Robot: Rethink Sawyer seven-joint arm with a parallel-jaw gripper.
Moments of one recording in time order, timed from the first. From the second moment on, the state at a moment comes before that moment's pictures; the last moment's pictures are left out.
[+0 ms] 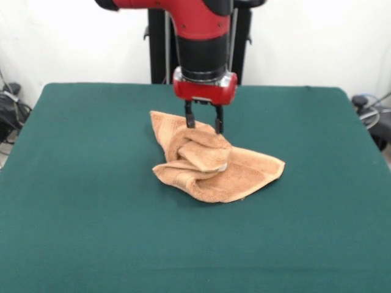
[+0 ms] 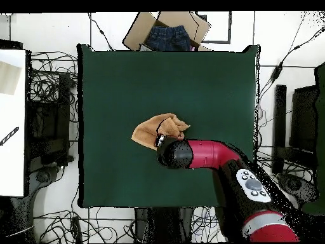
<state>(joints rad) -0.52 -0.63 0.28 1.87 -0.35 0.37 2.03</state>
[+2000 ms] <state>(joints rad) -0.49 -0.55 0.23 1.85 -0.36 0.33 2.03</state>
